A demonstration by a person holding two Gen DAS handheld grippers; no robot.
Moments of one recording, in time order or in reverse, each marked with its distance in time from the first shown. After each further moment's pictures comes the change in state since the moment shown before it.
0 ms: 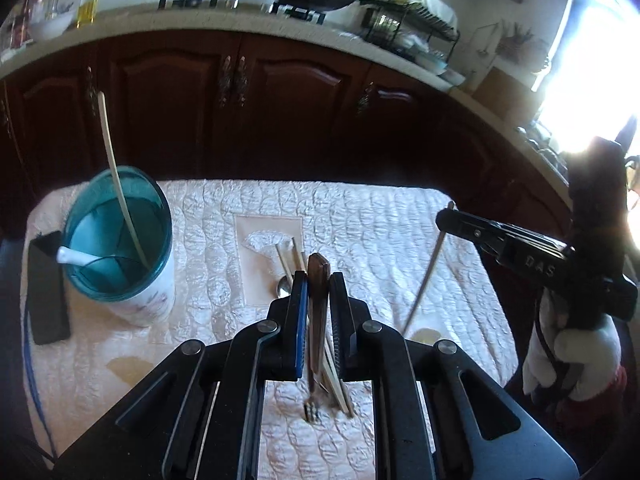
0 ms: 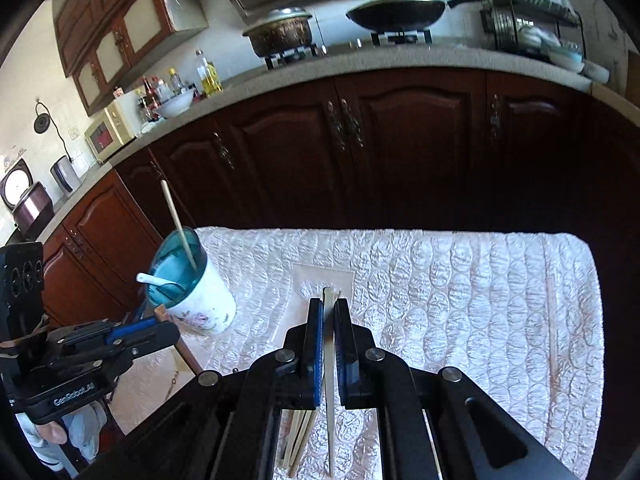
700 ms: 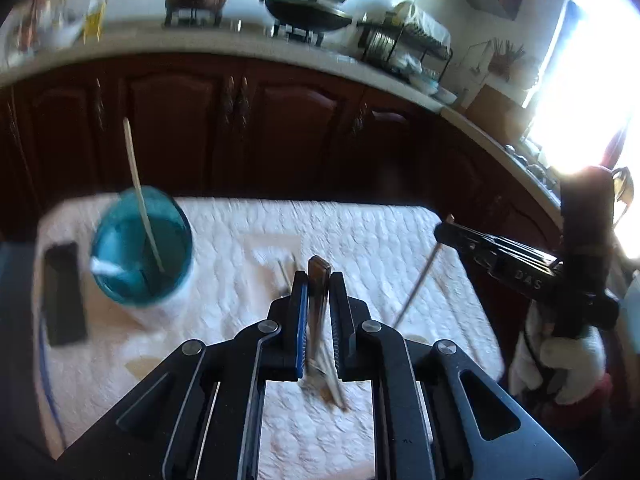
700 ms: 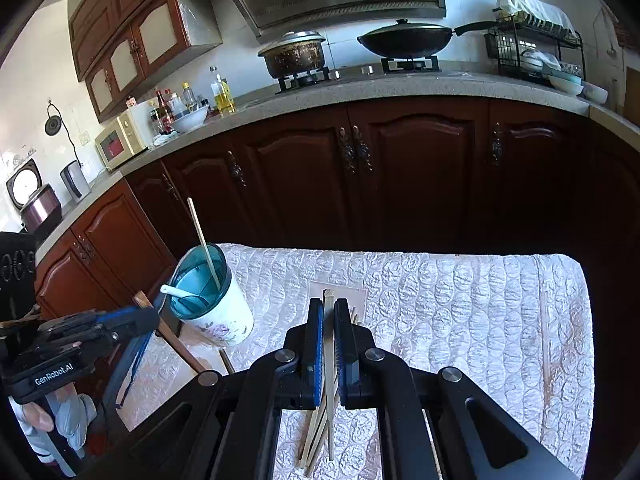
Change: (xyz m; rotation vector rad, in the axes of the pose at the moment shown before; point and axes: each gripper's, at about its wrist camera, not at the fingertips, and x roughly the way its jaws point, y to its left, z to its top) left arm -0.036 0.010 0.010 -0.034 -0.037 -0.041; right arm -0.021 0.017 0.001 -0.023 -0.044 0.001
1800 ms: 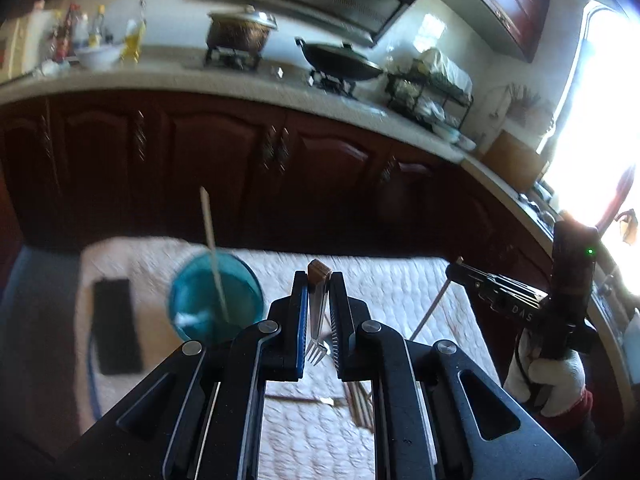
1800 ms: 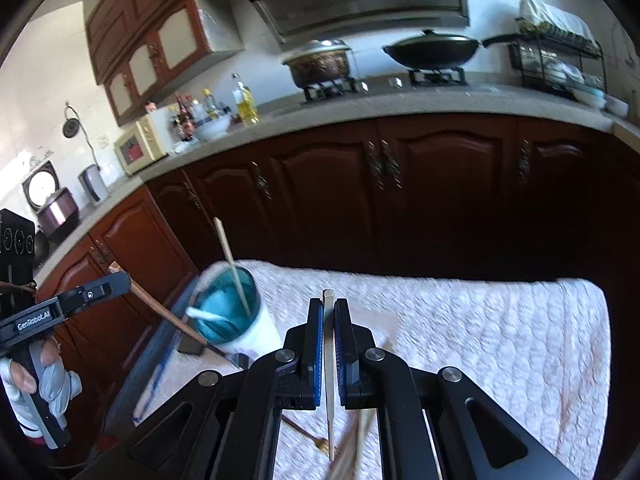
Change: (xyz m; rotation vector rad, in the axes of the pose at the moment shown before) left arm -0.079 0.044 0.048 -0.038 -0.150 0.088; right arm 0.005 0.035 0.043 -0.027 -0.051 0.106
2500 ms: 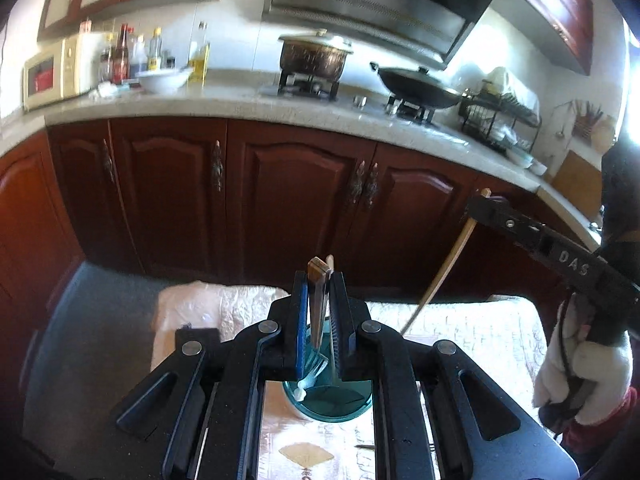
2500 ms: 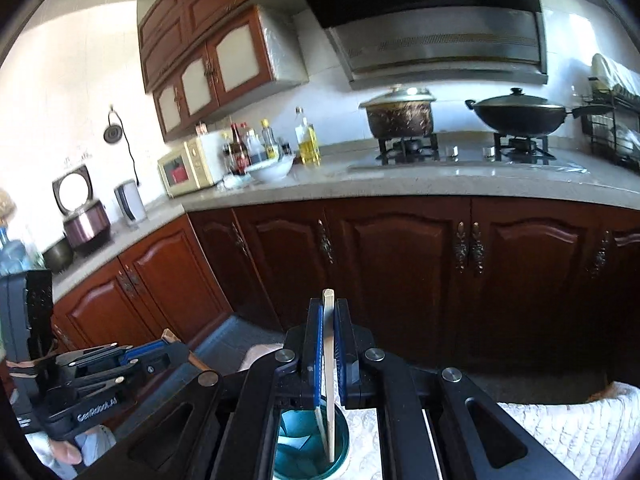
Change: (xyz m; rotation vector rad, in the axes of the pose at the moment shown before) left arm 0.030 0.087 0.043 -0.026 -0.056 0.246; right arm 0.111 0.114 0.091 -0.130 -0.096 0.108
